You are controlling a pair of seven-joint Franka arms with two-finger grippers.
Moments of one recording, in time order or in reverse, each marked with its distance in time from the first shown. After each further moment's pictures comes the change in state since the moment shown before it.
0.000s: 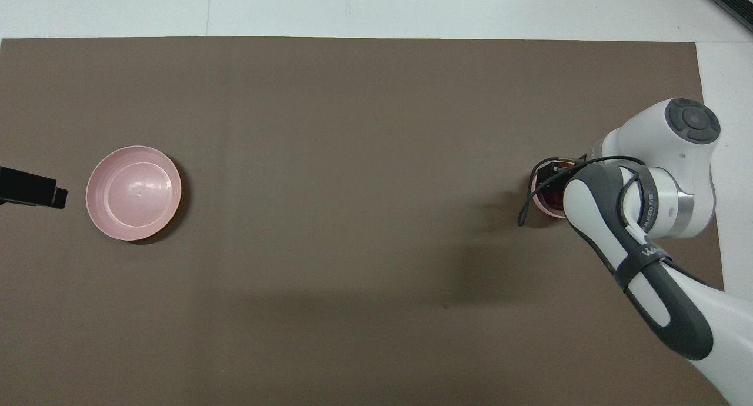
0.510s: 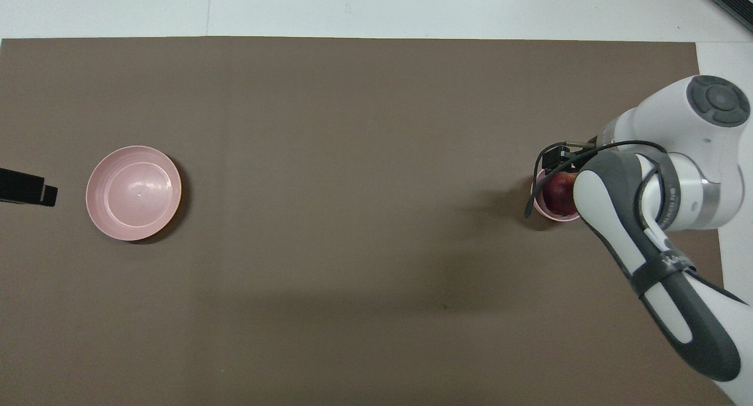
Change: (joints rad) left arm 0.000 -0.001 0.008 0.010 -0.003 0.000 0.011; right arm 0.019 -0.065 0.003 0.113 -0.042 -0.123 0.000
